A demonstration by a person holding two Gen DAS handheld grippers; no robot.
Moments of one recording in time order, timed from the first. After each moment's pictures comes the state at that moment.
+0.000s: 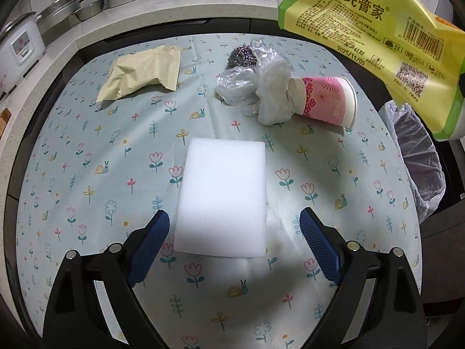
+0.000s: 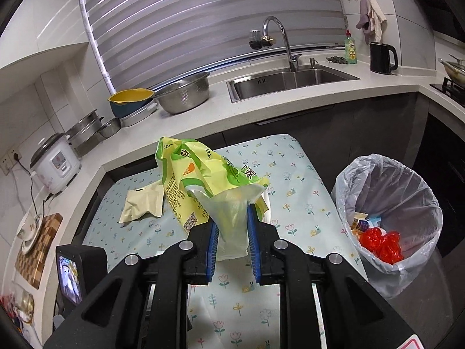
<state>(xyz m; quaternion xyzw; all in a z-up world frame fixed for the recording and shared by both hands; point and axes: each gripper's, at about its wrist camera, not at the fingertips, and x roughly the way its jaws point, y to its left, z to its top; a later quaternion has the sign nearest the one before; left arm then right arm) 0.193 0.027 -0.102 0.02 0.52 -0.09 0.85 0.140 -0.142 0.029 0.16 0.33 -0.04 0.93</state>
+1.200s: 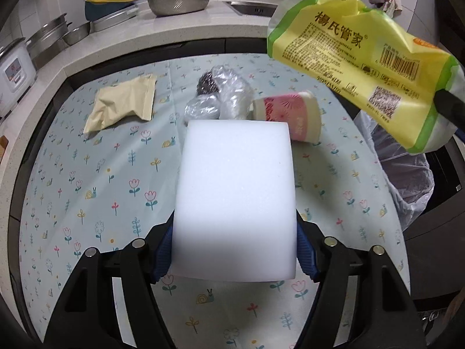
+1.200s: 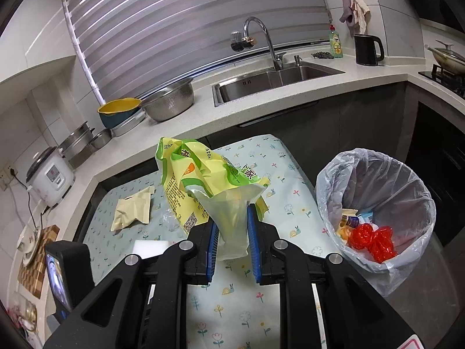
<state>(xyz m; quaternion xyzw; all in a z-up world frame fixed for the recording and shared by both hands) 0.181 -0.008 -0.062 0.04 0.48 -0.12 0.87 0.126 -0.179 0.032 0.18 0.32 -0.06 0.93</state>
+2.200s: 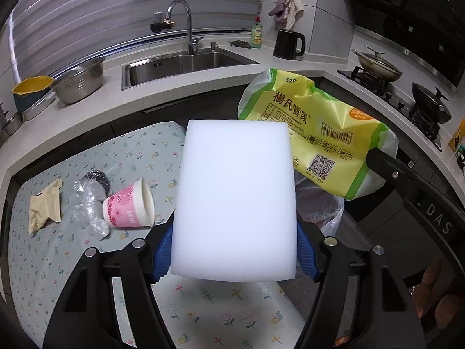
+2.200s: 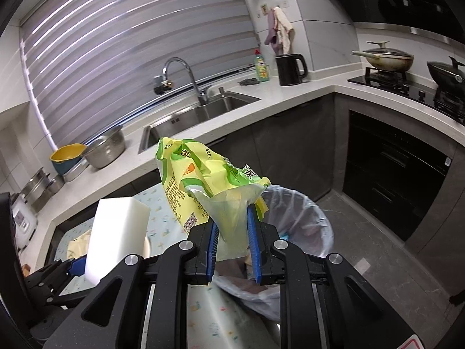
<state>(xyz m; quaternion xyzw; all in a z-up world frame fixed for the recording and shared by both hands) 0.144 -0.200 0.012 0.09 0.38 -0.29 0.87 0.055 -0.344 0.046 0.20 0.28 -0.19 0.92</state>
